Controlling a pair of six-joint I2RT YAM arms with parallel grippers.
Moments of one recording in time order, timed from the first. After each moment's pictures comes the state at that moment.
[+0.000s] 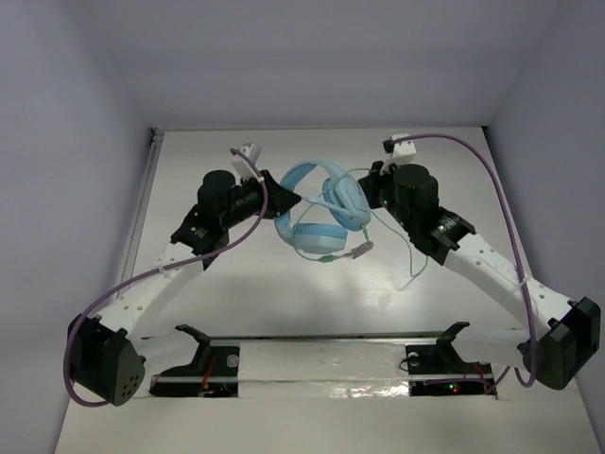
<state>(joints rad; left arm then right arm) -0.48 1.12 0.88 0.03 0.36 -0.64 0.64 1.18 1.06 -0.13 0.28 0.28</state>
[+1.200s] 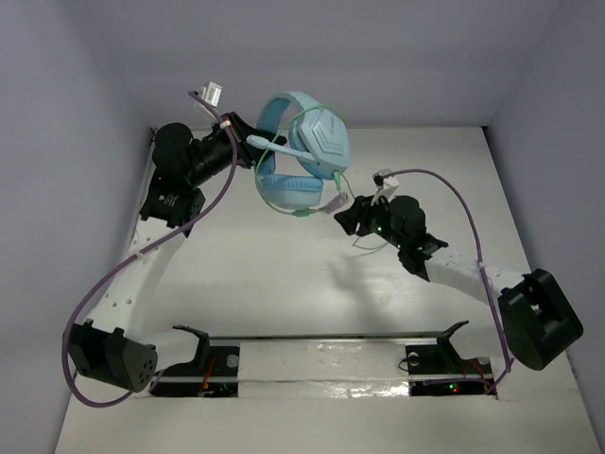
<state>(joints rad) -0.30 1.19 1.25 0.04 0.60 -0.77 0.55 1.32 0.65 0.45 -0.15 0.40</state>
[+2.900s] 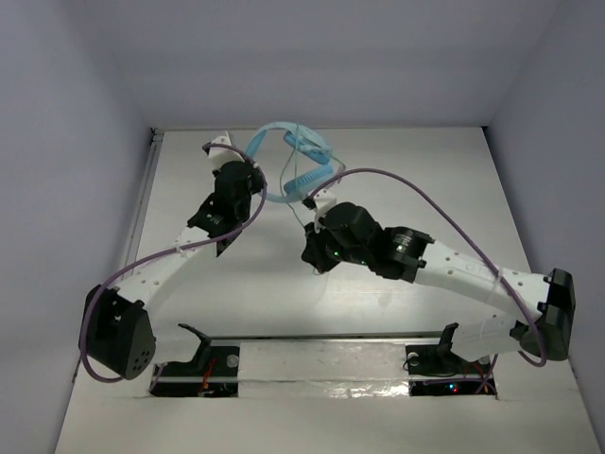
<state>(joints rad) -0.49 1.27 0.97 0.08 -0.49 -0.59 1.07 1.34 1.19 -0.45 0.08 0.42</state>
